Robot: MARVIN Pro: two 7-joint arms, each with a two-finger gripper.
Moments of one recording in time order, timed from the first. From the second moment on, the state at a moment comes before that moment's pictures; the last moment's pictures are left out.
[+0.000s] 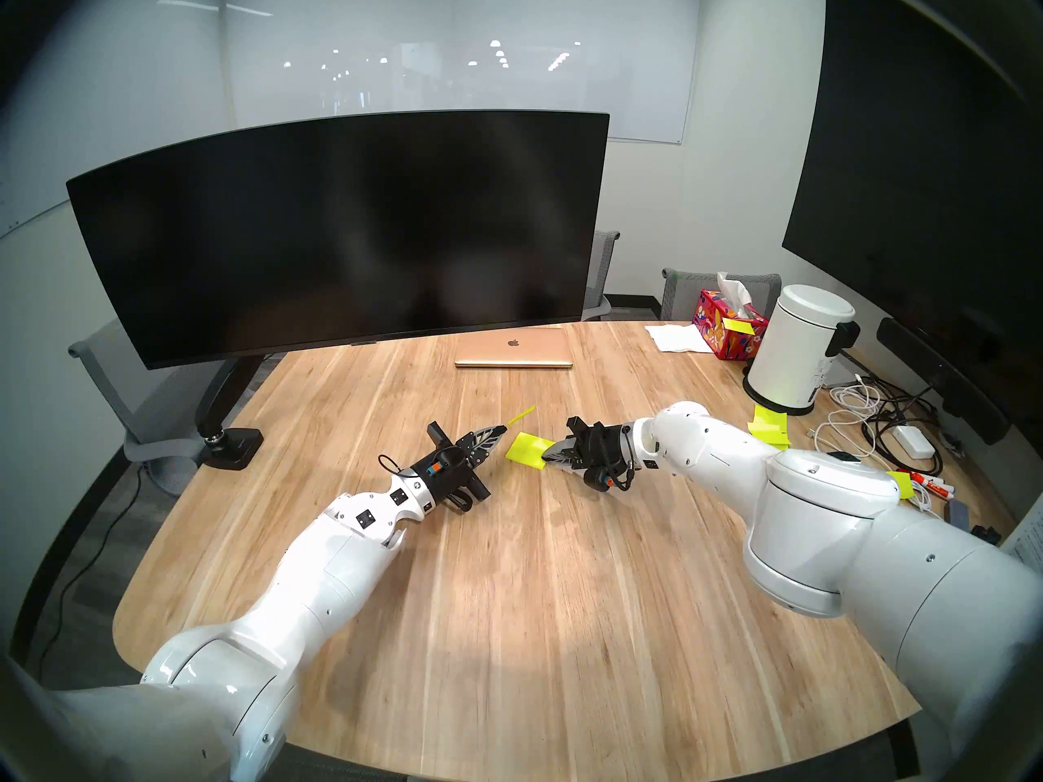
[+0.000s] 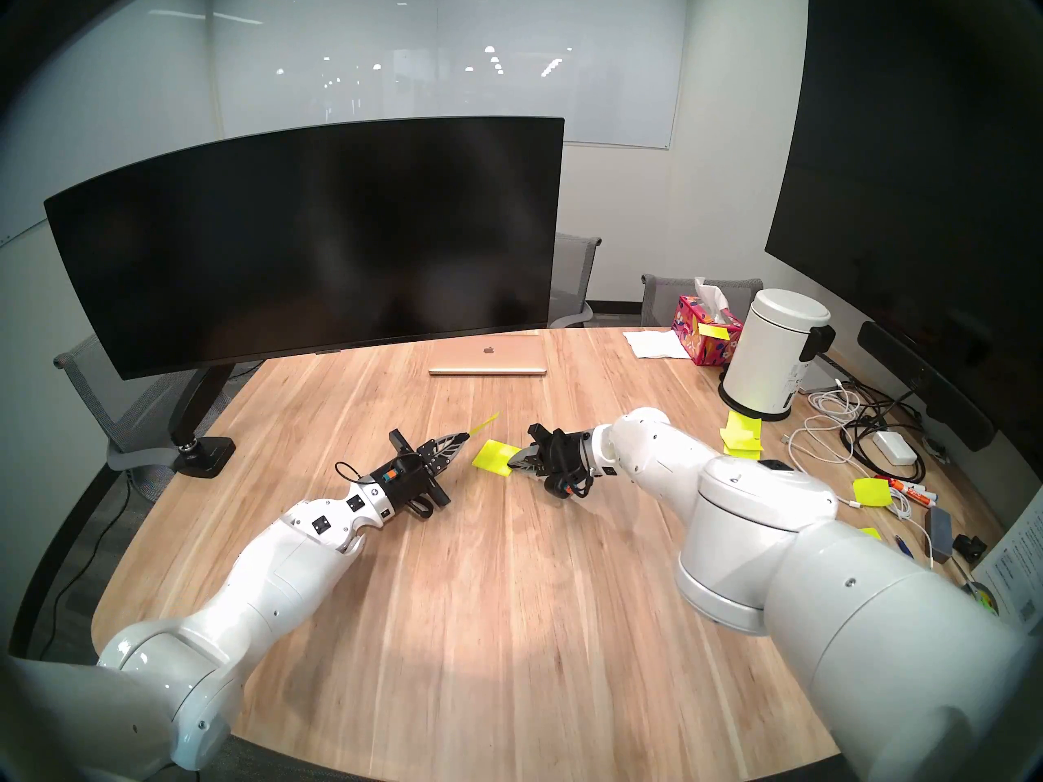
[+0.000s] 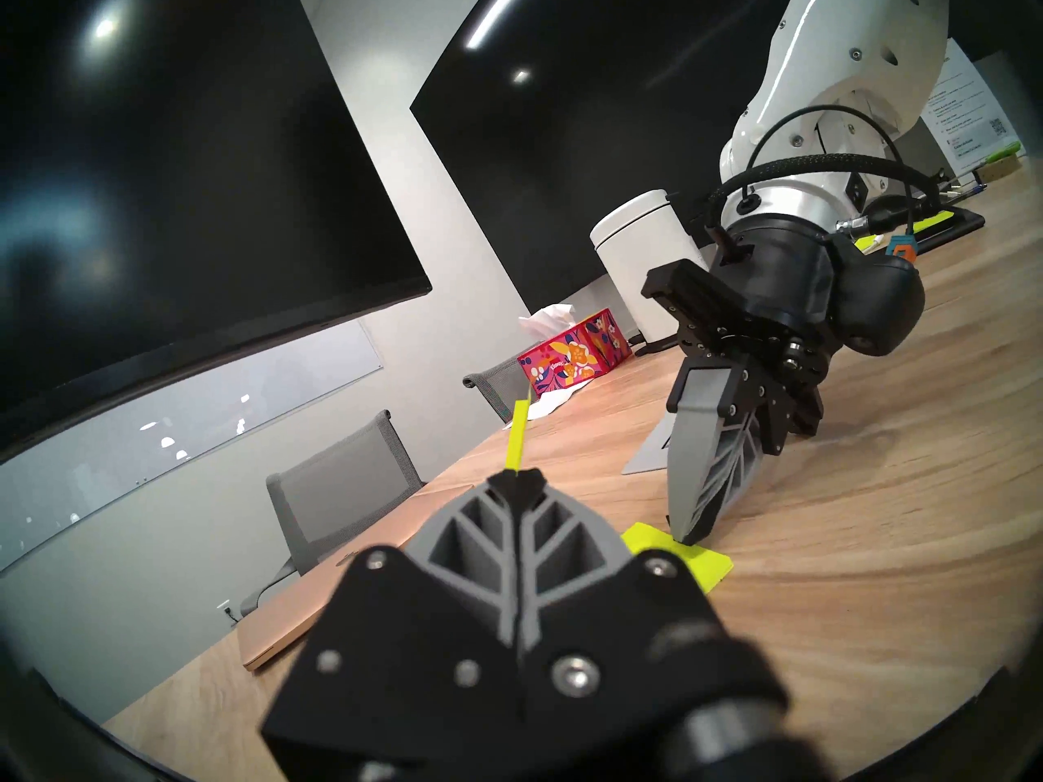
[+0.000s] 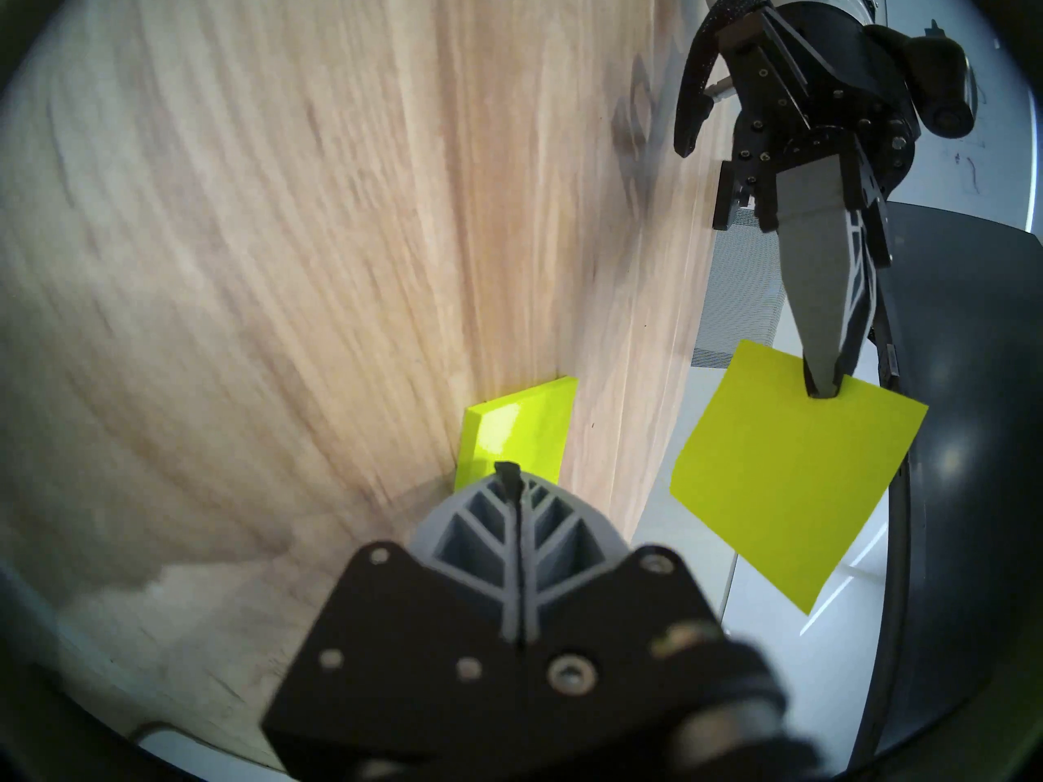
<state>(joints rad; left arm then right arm) 1.14 -1.32 -1.21 -0.86 0.08 -0.76 -0.40 -0.50 -1.45 0.15 -0.11 -1.24 -0.84 -0.61</state>
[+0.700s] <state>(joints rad) 1.28 -1.32 -1.24 -1.03 0.20 -0.68 -0.22 -0.51 -1.44 0.15 -0.11 -1.24 -0.83 -0.65</state>
